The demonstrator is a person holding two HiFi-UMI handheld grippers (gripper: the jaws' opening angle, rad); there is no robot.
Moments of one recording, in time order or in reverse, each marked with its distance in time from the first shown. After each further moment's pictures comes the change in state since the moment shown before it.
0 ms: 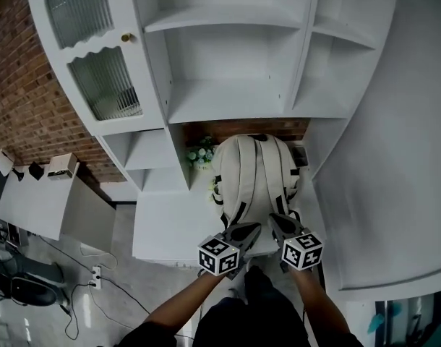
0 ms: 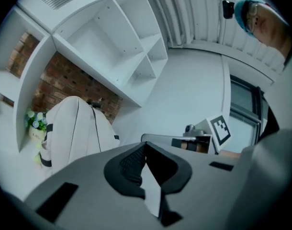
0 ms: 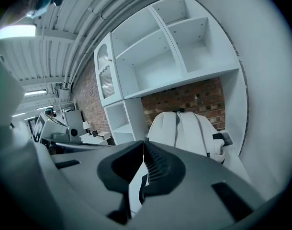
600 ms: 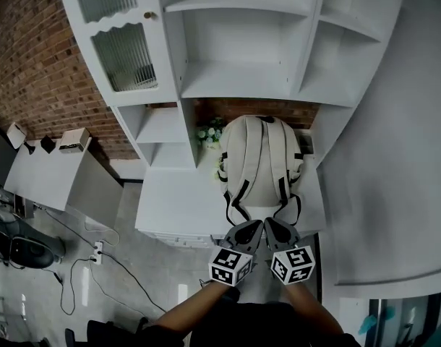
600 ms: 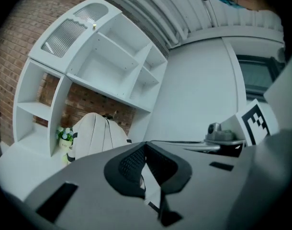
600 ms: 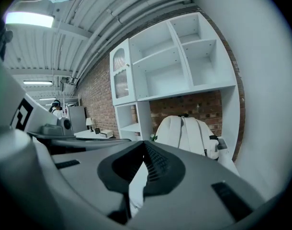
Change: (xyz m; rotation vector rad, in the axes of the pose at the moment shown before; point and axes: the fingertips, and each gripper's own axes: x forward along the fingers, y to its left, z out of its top) left arm -0.040 -0.064 -0.024 0.121 -0.102 0.316; right arm -0.071 0.065 -0.030 -0.110 -0.061 -0.016
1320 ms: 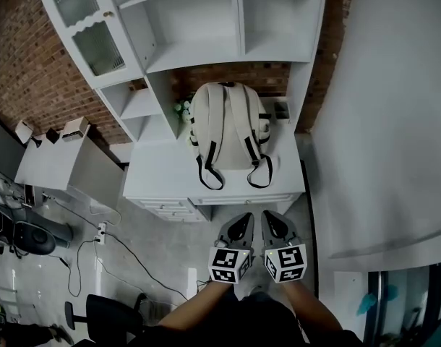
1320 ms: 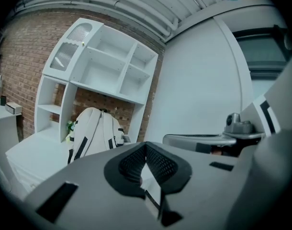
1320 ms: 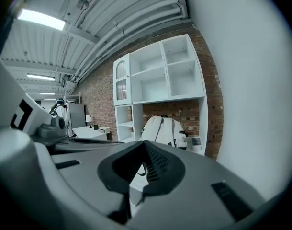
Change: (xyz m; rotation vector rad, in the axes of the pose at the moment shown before) left arm -0.012 -0.173 -0.080 0.062 0.003 0.215; right arm -0.196 -0.054 -0.049 -0.057 -0.037 -0.054
